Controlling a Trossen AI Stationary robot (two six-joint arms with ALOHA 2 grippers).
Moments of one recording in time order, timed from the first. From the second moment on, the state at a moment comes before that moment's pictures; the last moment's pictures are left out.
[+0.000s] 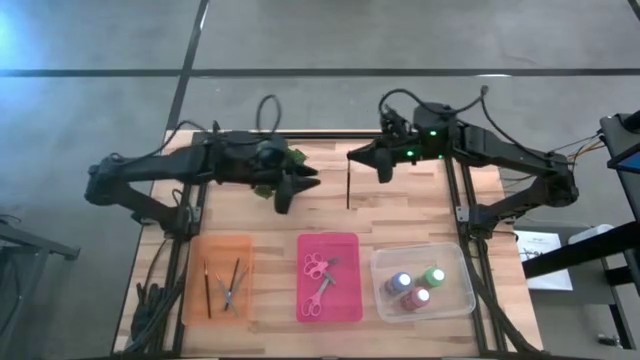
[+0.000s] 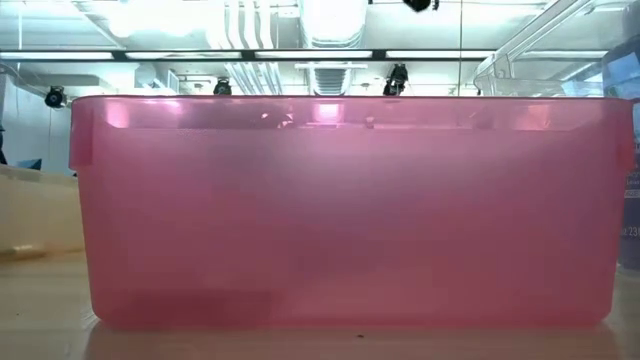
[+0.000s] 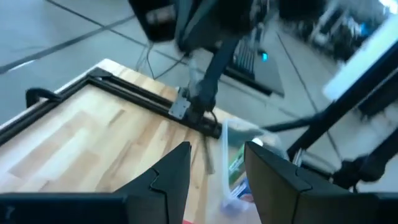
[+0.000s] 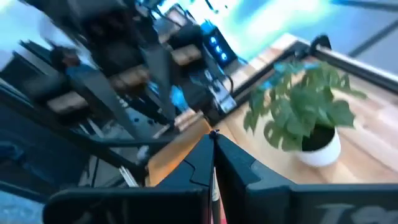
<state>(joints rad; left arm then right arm) 0.03 1.31 1.40 -0.38 -0.02 -0.41 -0.18 1.31 1.48 -0.45 -0.16 0.65</state>
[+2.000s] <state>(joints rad) 0.08 1.53 1.48 -0.23 0.12 -0.37 -0.11 1.33 1.52 -0.41 -0.09 0.62</state>
